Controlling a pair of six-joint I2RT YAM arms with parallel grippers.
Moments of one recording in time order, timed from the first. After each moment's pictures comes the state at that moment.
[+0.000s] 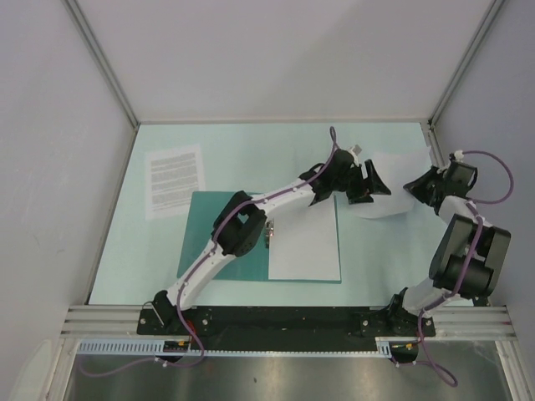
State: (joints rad) left arm -0.90 2.59 2.19 -0.01 0.39 -1.12; right arm -0.40 1.59 0.87 0.02 -0.43 0.48
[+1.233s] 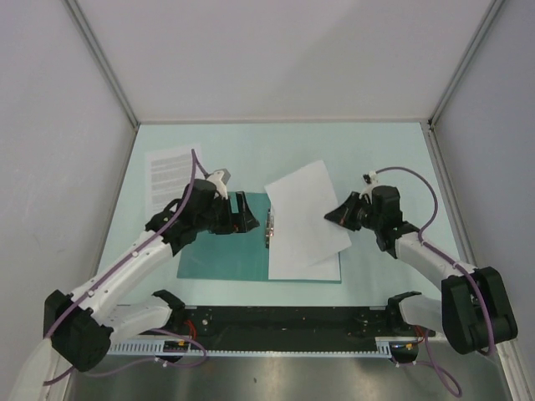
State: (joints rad) left arm -0.55 1.01 0.82 -0.50 0.15 -0.58; right arm 0.27 1.19 0.57 0.11 -0.45 0.72
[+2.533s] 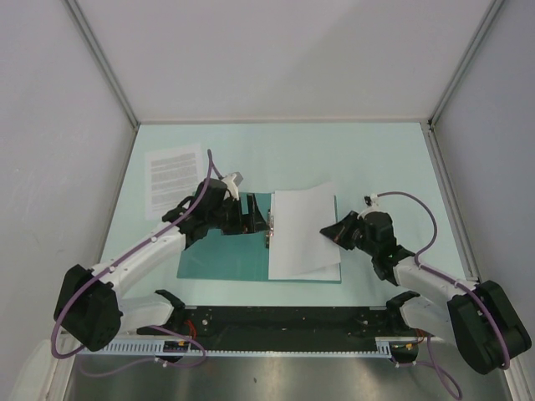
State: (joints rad) left arm -0.55 1.18 0.78 -0.34 0.30 -0.61; right arm 0.43 1.07 0.27 0.35 -0.23 0.97
